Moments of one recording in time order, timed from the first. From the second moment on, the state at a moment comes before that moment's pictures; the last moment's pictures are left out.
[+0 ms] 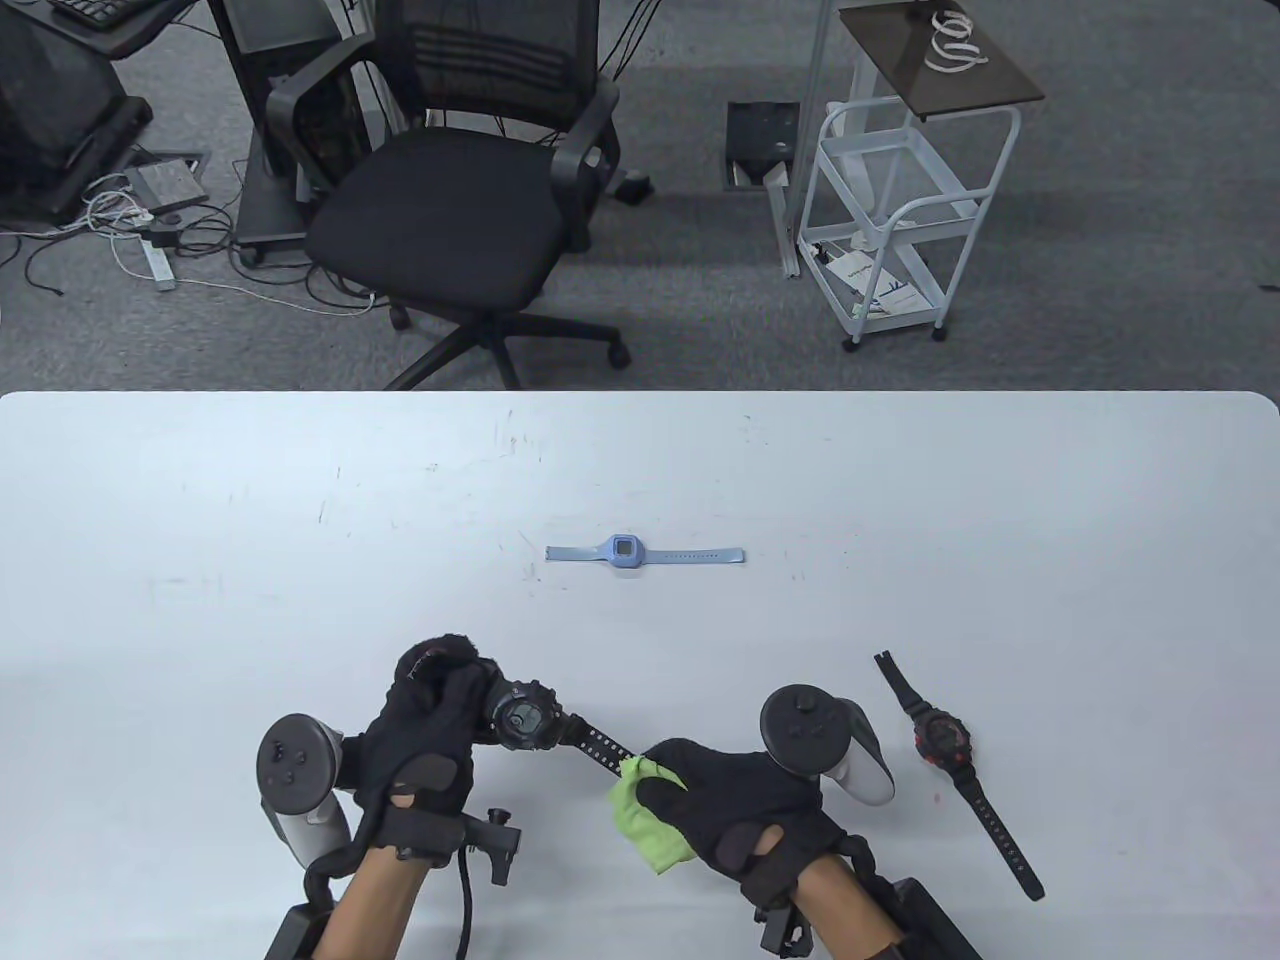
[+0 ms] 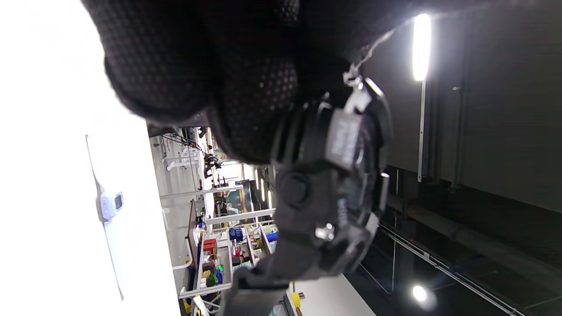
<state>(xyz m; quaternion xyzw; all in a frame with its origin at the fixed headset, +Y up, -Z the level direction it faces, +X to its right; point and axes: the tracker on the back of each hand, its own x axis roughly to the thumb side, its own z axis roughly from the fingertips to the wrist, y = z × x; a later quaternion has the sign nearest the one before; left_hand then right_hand) -0.233 -0.706 -0.250 0.09 -0.04 0.68 0.73 0.095 -0.745 -0.258 0.29 0.27 0.79 0.47</state>
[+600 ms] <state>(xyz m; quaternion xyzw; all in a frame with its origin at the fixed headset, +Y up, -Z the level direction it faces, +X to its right) -0.239 -0.704 -0.249 0.10 -0.03 0.68 0.72 0.097 -0.747 -0.259 0.29 0.29 0.76 0.51</state>
